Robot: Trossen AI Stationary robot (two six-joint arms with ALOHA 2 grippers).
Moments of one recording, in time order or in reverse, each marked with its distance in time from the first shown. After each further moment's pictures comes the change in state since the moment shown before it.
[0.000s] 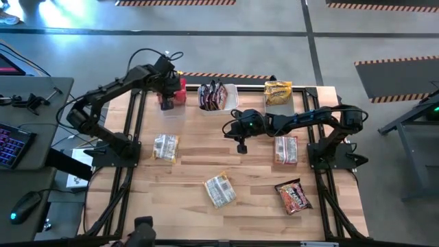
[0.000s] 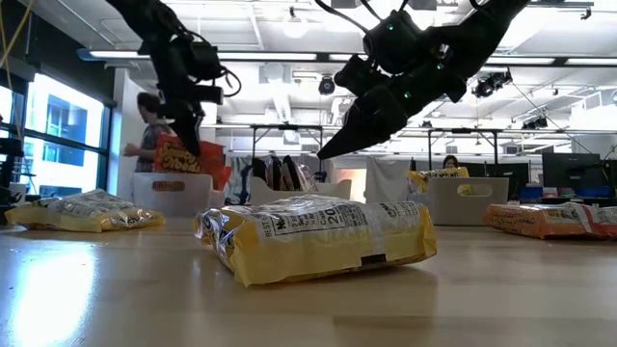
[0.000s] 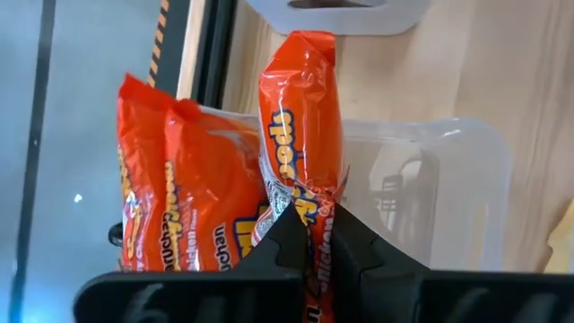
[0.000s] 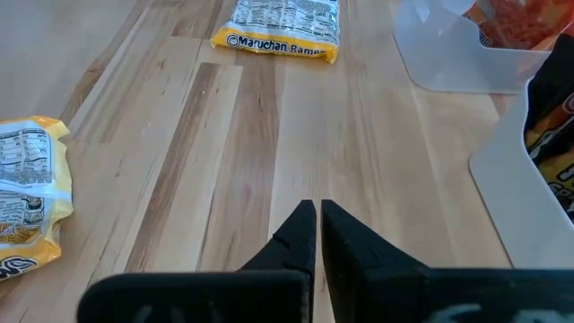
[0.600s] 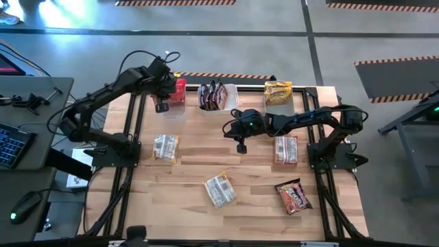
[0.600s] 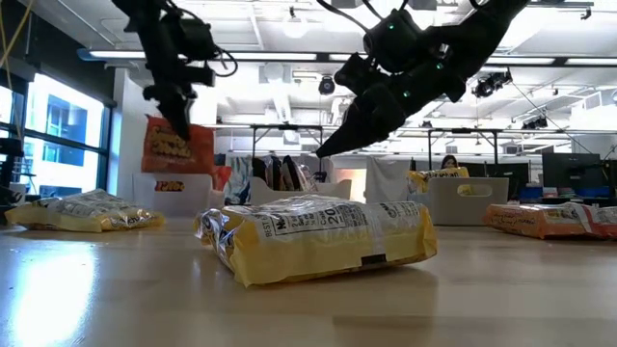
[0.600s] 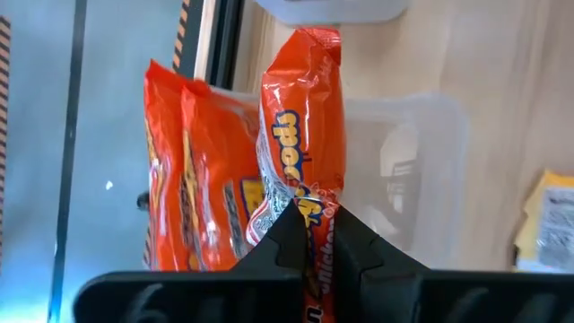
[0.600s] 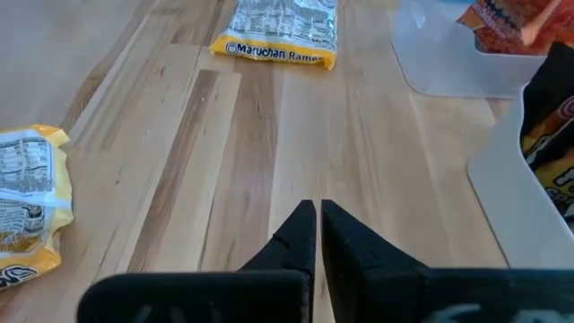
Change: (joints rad) left arm -0.062 -0.118 0.001 -0.091 -0.084 -0.029; right arm 0.000 0.000 0.000 0.014 0.000 0.008
